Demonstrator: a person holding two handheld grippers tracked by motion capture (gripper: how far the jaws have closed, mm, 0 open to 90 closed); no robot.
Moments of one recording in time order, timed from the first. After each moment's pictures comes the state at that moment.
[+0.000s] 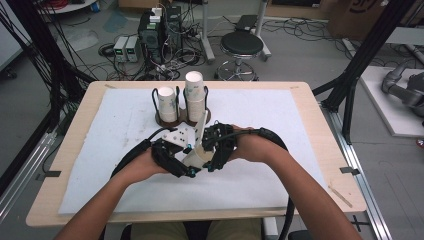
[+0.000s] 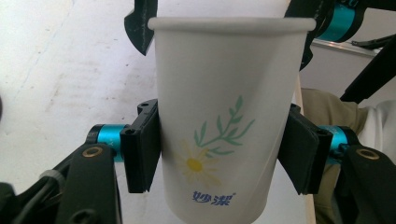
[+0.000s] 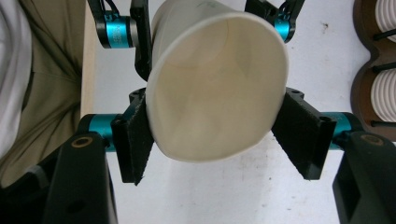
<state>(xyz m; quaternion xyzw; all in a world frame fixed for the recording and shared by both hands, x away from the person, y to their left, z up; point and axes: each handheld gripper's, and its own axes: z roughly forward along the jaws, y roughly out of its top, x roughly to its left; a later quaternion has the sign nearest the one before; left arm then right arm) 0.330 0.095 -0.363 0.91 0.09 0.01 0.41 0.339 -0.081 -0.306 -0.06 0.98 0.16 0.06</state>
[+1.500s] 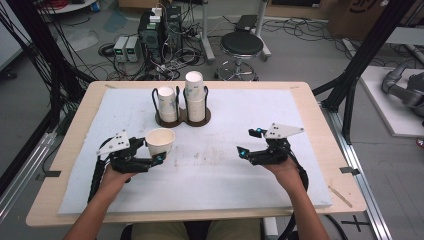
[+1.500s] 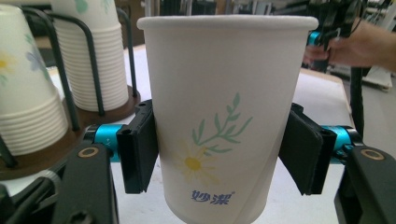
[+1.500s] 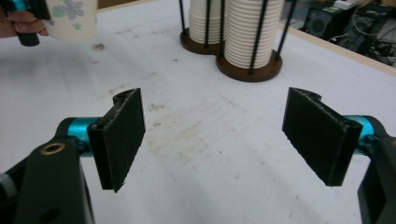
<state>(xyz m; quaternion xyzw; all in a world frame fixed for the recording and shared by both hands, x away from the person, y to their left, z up) 0.314 0.215 -0.416 0.72 0.23 0.13 0.63 0.336 -0.242 -0.387 0.27 0.81 0.50 0.16</state>
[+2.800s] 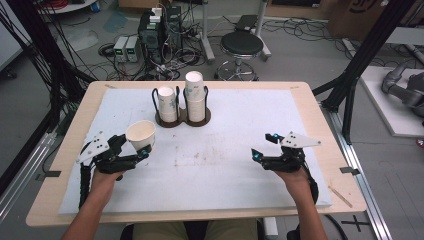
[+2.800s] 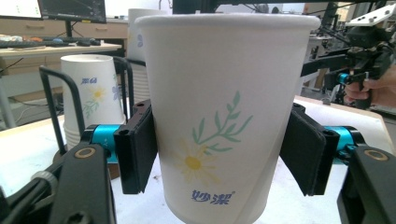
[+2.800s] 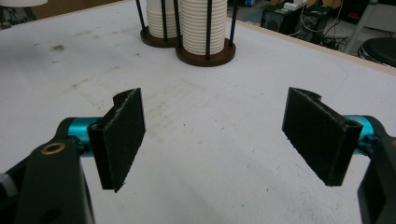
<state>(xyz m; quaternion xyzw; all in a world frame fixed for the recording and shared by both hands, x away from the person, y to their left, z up) 0.307 0.245 -0.419 0.67 0.26 0.21 0.67 0.317 -0.274 -0.399 0.32 0.78 0.50 0.21</state>
